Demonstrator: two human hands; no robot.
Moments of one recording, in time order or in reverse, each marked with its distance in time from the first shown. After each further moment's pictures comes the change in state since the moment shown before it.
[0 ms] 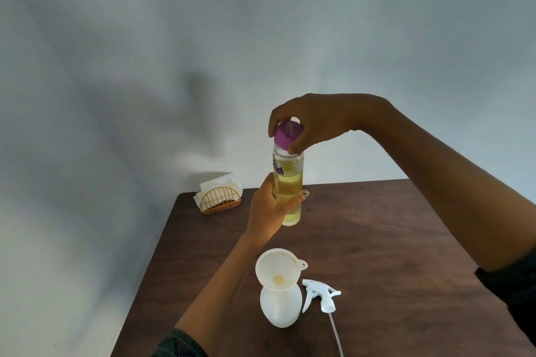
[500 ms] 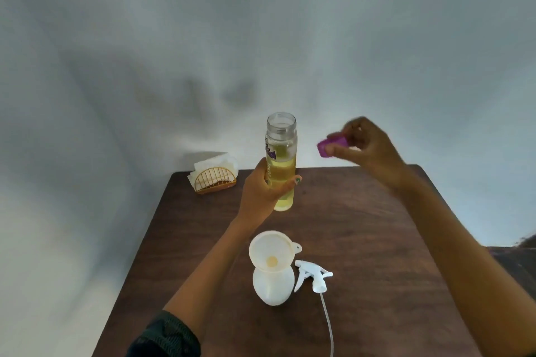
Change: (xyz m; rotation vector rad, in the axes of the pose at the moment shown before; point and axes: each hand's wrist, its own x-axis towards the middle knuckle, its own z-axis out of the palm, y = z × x) left_hand 0.002 -0.021 0.000 -0.044 0.021 -0.007; right_hand -0.053 0.083 0.112 0.930 0.650 0.228
